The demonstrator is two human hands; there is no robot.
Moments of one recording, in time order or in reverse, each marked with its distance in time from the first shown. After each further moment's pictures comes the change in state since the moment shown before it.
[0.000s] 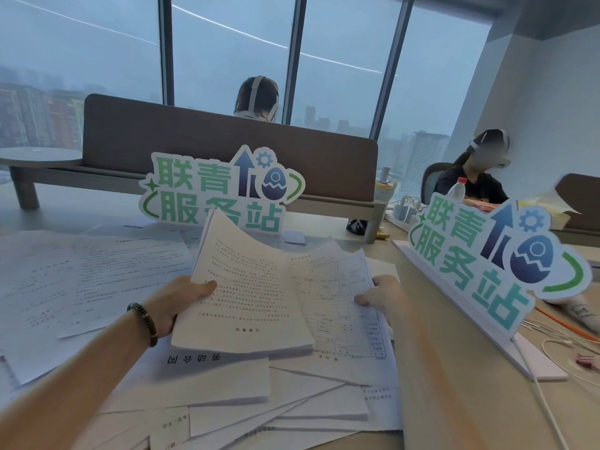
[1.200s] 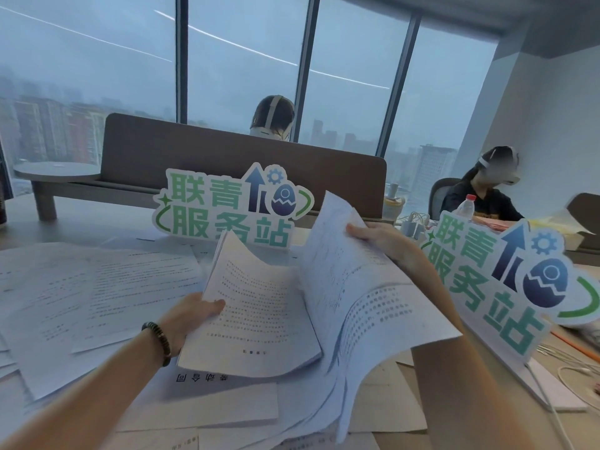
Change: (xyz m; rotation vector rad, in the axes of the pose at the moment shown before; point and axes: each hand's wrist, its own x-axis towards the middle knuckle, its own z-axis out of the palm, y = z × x) left_hand -0.006 0.003 0.004 0.030 0.038 -0.006; right_hand -0.037 -0.127 -0.052 0.273 -0.244 -0.309
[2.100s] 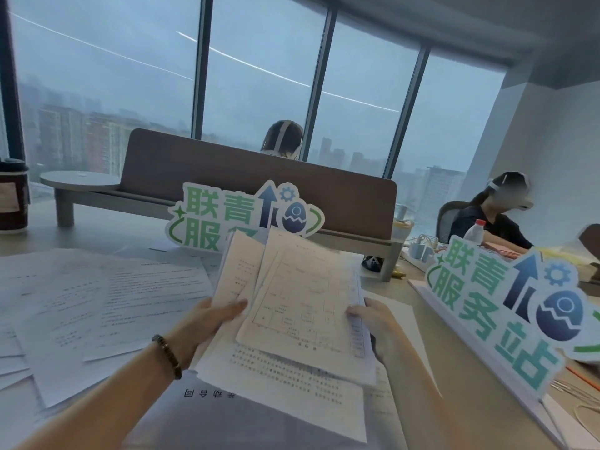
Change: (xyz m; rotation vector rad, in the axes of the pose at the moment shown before) left_hand -0.021 0.015 0.005 -0.270 -0.111 0.139; right_hand -0.006 0.093 0.056 0.172 0.127 0.185
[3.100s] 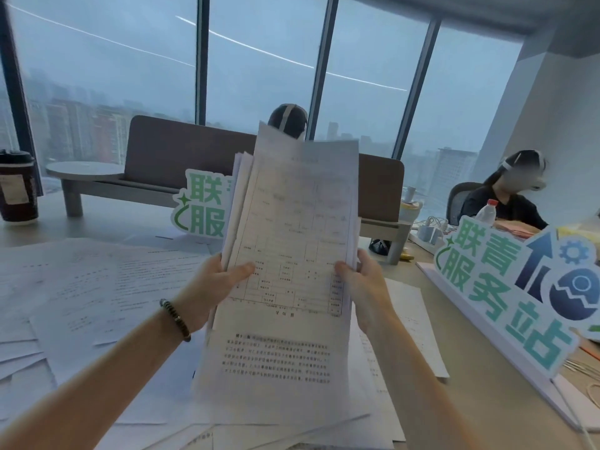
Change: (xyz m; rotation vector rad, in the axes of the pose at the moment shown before) left_hand -0.001 0.029 0.012 0.156 0.051 0.269; right_hand -0.041 -0.035 0.040 0.170 0.031 -0.320
